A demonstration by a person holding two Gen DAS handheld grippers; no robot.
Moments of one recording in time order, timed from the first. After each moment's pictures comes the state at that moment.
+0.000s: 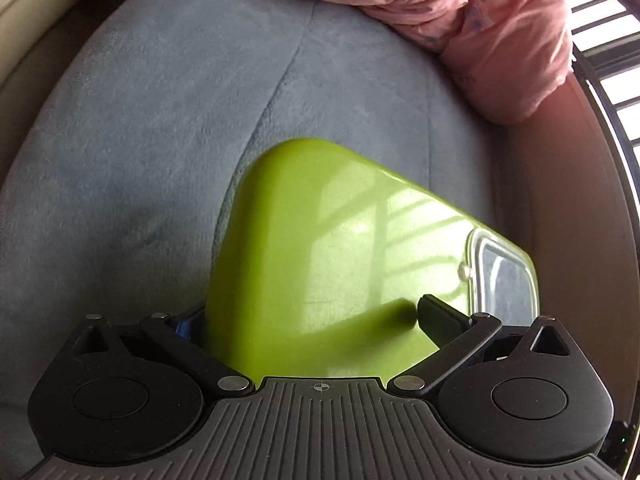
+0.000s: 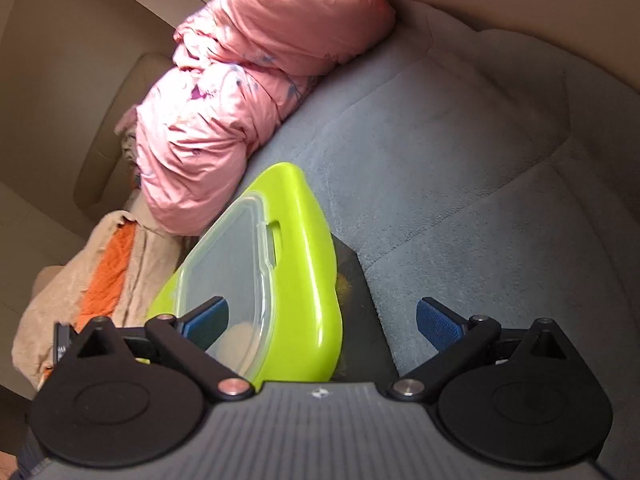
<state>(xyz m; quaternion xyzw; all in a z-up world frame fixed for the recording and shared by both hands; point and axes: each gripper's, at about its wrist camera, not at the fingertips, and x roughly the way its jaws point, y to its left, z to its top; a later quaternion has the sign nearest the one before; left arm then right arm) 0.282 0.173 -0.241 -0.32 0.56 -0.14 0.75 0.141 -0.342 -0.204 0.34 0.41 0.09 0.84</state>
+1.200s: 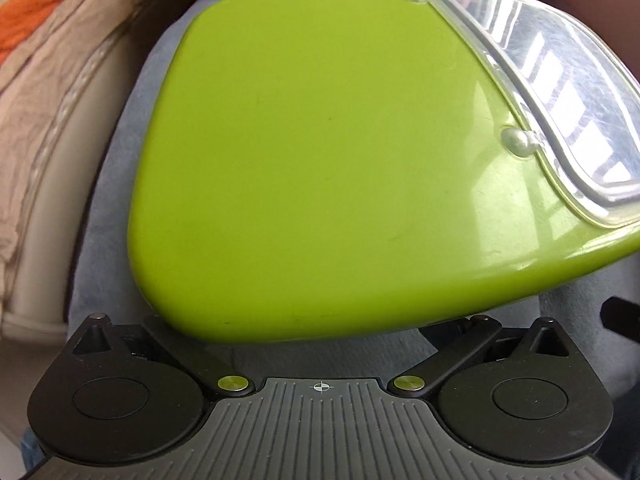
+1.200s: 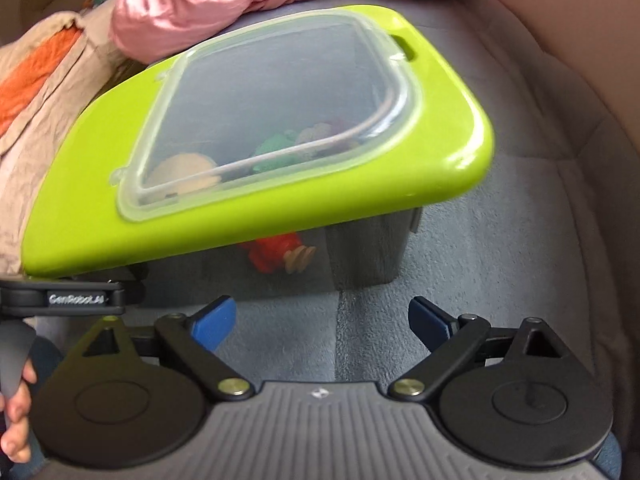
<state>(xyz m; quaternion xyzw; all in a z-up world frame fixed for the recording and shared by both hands) 0.134 0.042 -0.243 0.01 0.56 0.00 0.83 0.105 -0.185 -0.213 0.06 0.53 0.02 0.85</state>
